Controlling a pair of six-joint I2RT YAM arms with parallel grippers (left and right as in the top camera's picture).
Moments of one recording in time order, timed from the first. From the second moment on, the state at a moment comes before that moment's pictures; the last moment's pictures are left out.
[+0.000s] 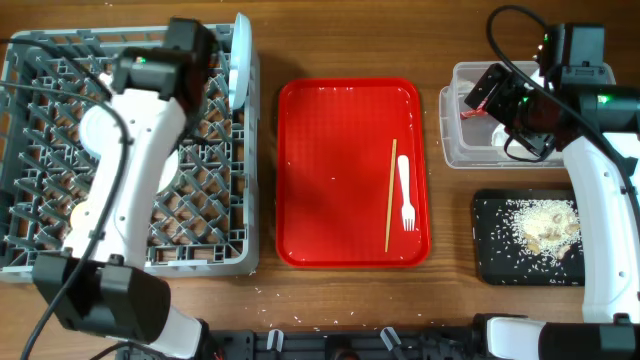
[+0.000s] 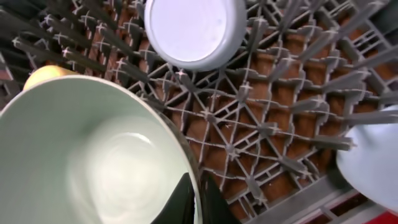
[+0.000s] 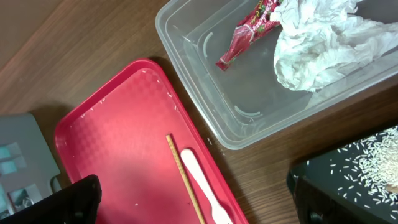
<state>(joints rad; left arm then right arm) -0.19 1.71 1.68 -1.42 -0.55 -1.15 -0.04 1.49 1.52 -1.11 -0.07 0.57</state>
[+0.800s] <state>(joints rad) 0.15 1.84 1.67 -0.38 0.73 -0.17 -0.04 1.49 1.52 -1.11 -0.07 0.57</state>
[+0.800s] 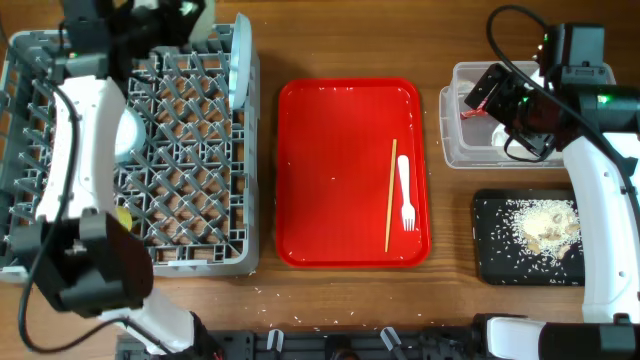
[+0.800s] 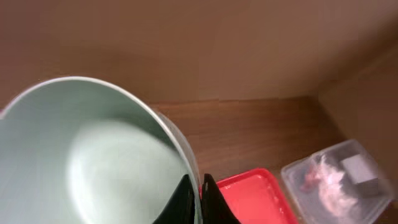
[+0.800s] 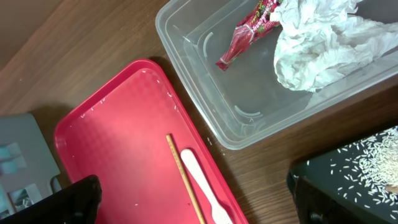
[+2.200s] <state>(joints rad) -0.02 1.99 1.67 -0.59 -0.18 0.04 -0.04 1.49 1.52 -1.11 -0.07 0.57</state>
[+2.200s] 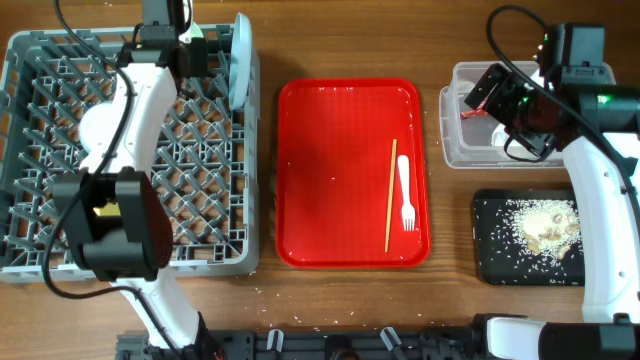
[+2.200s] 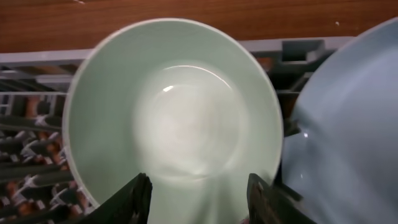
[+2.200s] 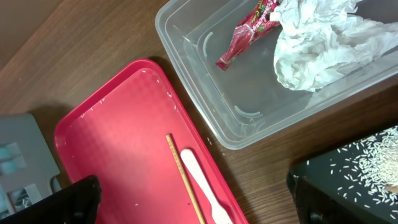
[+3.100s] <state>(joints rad) -0.04 1.98 1.67 -0.57 0.00 0.14 -0.04 1.49 1.52 -1.11 -0.07 0.57</state>
